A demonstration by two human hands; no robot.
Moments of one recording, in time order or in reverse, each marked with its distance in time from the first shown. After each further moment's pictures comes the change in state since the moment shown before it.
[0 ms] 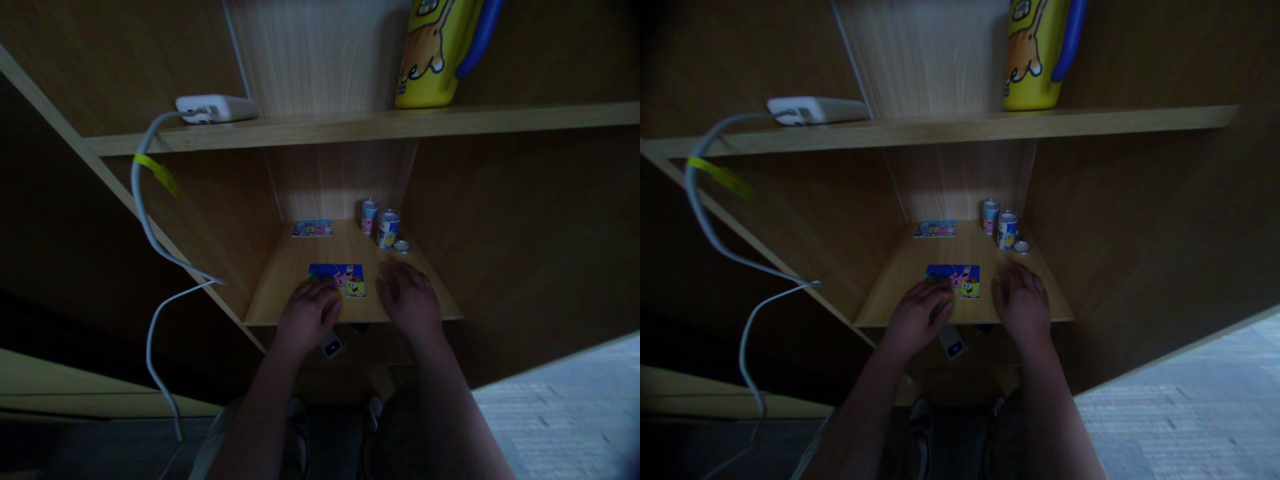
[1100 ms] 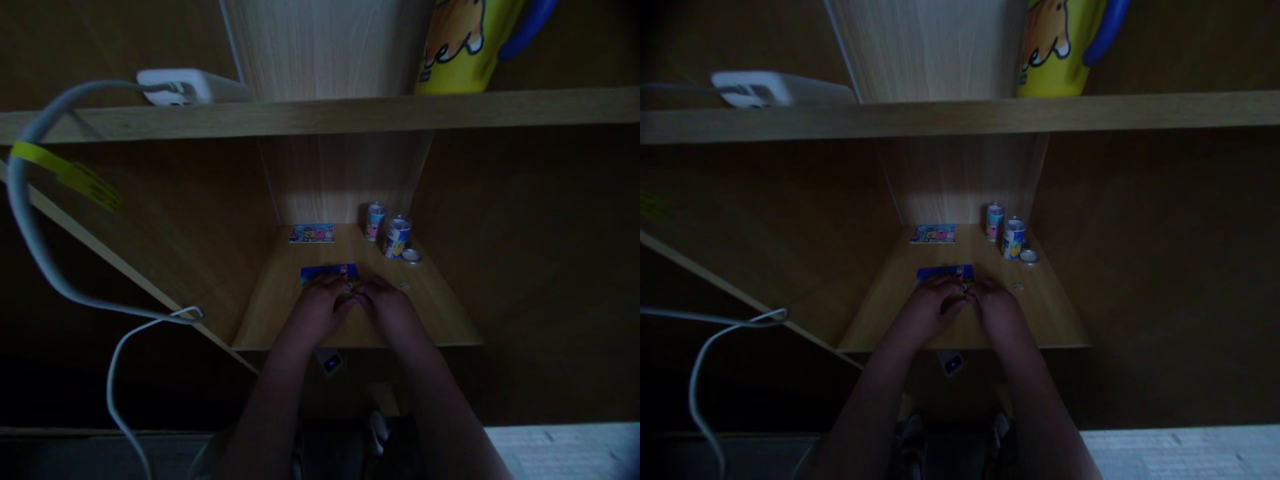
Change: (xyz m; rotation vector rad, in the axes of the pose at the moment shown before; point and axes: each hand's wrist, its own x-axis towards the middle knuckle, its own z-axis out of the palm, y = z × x) left_hand 0.058 -0.027 0.026 -0.206 -0.069 0.006; right_hand 0.043 -0.044 0.025 0.157 -0.416 -0.174
